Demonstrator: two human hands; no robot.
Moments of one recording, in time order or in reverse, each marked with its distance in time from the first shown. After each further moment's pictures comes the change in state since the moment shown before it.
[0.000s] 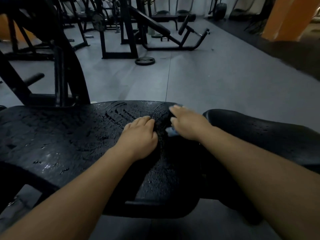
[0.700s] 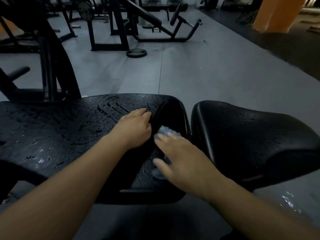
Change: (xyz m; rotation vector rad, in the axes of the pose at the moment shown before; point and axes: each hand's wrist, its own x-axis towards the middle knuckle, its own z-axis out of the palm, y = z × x) left_hand 0.005 0.005 -0.008 0.018 -0.093 0.051; right_hand -0.140 -0.051 0.020 0.129 0.115 -0.213
